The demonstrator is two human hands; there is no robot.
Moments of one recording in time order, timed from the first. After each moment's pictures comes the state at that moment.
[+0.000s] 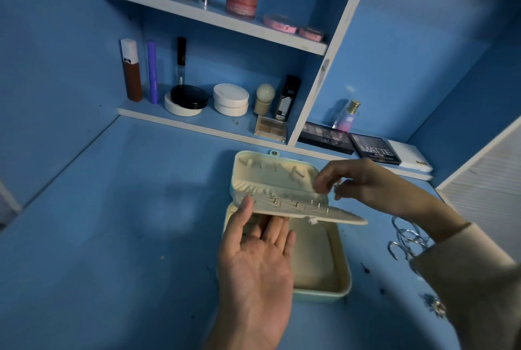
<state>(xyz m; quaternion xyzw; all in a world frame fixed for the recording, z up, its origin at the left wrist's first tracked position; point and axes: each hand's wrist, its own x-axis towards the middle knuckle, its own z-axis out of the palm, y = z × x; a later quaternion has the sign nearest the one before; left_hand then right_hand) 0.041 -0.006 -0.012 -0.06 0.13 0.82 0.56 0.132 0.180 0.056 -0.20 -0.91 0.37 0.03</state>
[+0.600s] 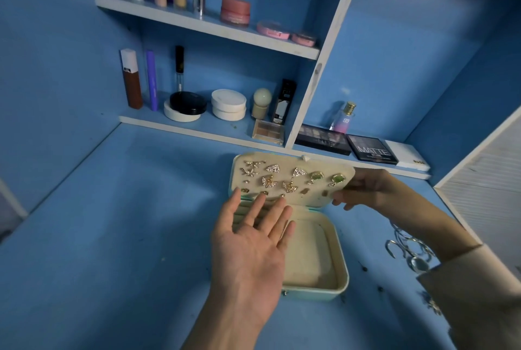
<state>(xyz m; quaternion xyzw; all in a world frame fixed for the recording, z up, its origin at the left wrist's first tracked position) 0.028 -0.001 0.010 -0.13 0.21 0.78 0.58 0.157 0.176 0.043 -0.30 -0.82 0.47 0.14</state>
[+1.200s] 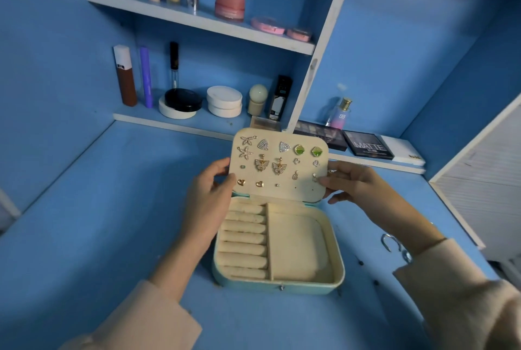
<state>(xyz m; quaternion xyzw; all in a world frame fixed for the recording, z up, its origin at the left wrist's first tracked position) -0.047 0.032 -0.023 0.29 0.65 0.66 0.24 0.141 0.176 0.023 -0.38 -0.73 0.53 0.19</state>
